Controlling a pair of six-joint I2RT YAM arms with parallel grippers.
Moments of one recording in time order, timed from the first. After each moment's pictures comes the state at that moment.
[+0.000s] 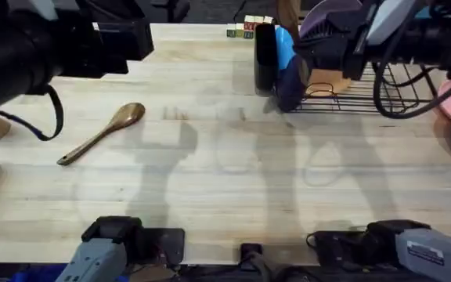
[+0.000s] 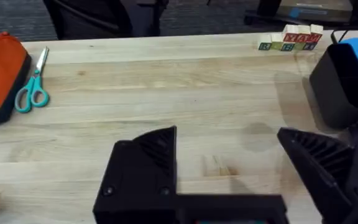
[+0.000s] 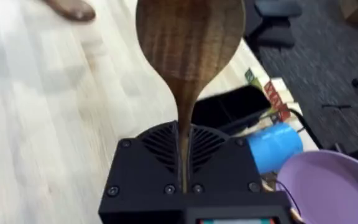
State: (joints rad) left arm -0.01 0.83 1.11 -0.75 0.01 0.01; right arm 0.07 1.27 1.04 -0.38 -0.81 -0.74
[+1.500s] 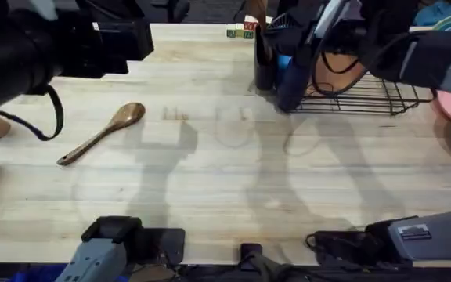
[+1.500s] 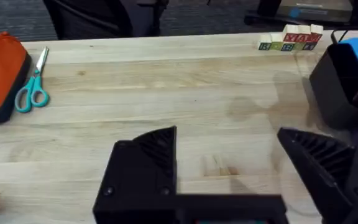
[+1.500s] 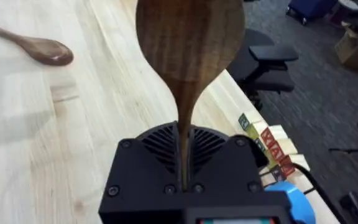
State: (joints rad) left arm -0.01 0.83 1.11 -0.75 0.01 0.01; right arm 0.15 1.63 1.05 0.18 -0.82 -0.57
